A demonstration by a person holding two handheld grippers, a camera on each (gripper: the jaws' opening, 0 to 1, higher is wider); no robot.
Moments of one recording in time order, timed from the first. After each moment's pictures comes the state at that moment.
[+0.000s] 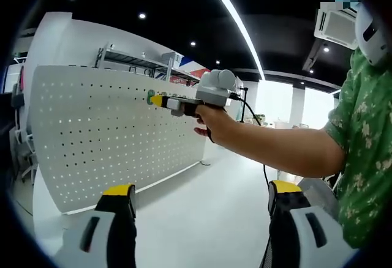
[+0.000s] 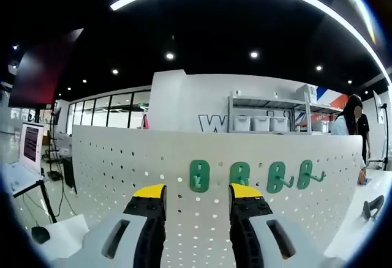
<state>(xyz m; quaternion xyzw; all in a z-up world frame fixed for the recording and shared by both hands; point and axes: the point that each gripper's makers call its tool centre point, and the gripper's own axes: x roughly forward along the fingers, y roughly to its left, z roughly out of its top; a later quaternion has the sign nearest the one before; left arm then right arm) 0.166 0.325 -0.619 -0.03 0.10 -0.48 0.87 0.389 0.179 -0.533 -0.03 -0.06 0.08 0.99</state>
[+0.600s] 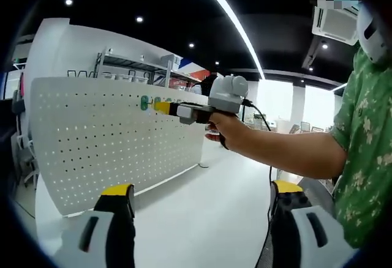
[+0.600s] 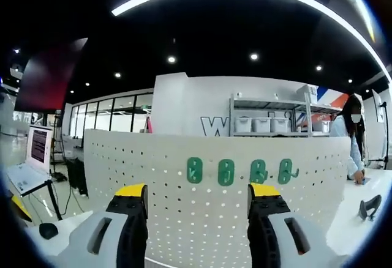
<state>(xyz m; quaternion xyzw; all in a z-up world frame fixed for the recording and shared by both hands) 0.147 0.310 -0.607 -0.02 0.09 -0.48 0.87 0.340 0.159 -0.528 -0.03 -0.07 0.09 0.99</state>
